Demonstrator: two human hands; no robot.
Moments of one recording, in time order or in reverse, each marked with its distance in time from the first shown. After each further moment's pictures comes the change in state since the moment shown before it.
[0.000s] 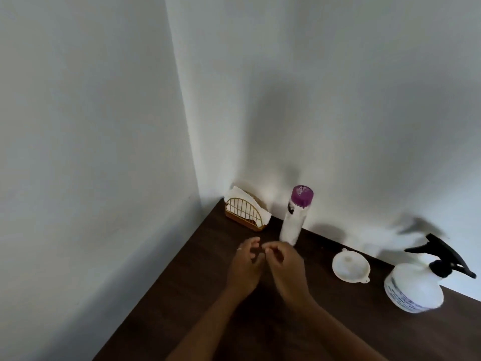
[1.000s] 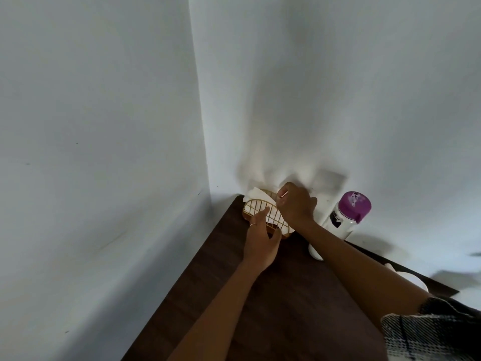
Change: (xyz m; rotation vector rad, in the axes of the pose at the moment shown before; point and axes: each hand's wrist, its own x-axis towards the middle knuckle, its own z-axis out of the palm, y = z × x) left_hand 0.107 -0.027 -0.020 -0.133 0.077 0.046; right_hand 0.193 -0.020 0.062 -0.593 0.153 -0.017
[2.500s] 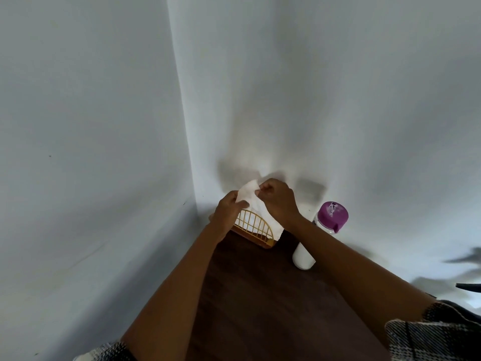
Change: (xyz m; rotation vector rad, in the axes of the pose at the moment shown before) left_hand 0.067 0.040 -0.055 -0.234 -0.141 -0.223; right_hand 0.016 -0.012 -0.032 0.413 -0.095 -0.094
